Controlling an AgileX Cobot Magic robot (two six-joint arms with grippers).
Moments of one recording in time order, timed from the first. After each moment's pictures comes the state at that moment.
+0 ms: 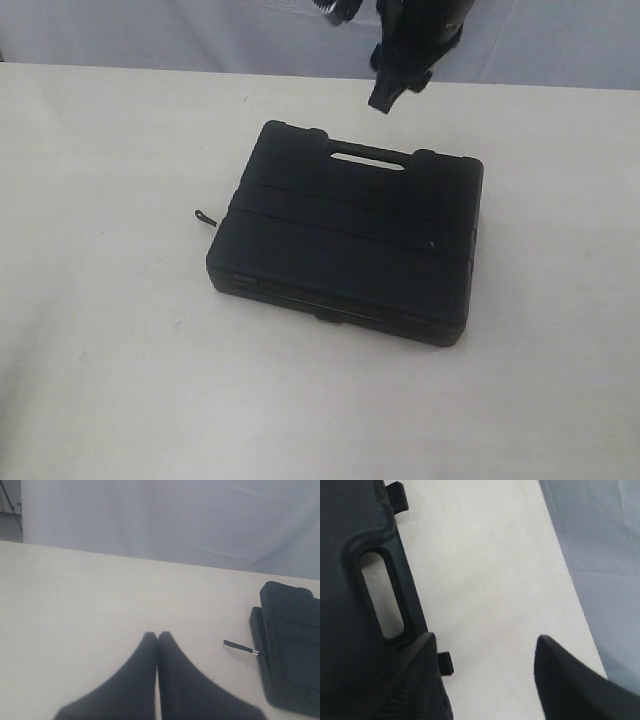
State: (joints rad) left arm -0.10 0.00 0.01 0.02 0.27 -0.18; right arm 0.42 1.88 -1.65 -0.42 0.88 -0.37
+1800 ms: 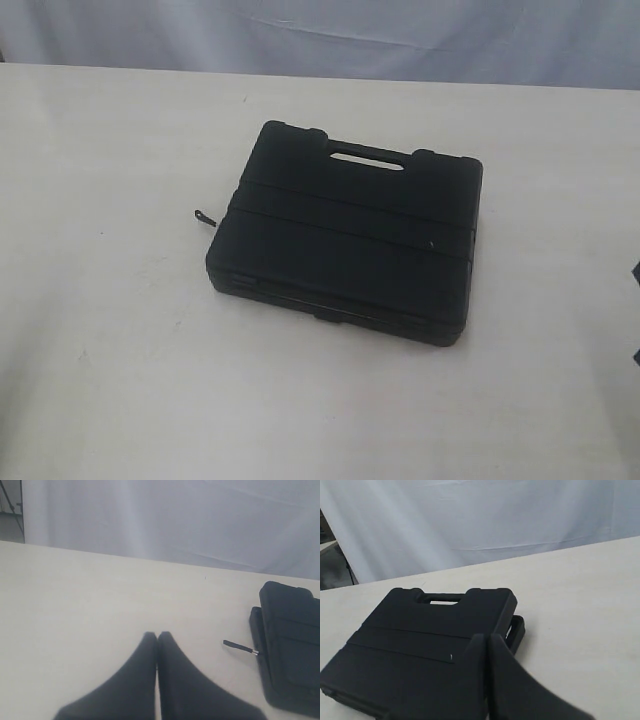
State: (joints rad) left arm -0.10 0.00 0.01 0.02 0.27 -0.18; right arm 0.06 0.22 -0.03 0.62 0.11 -0.32
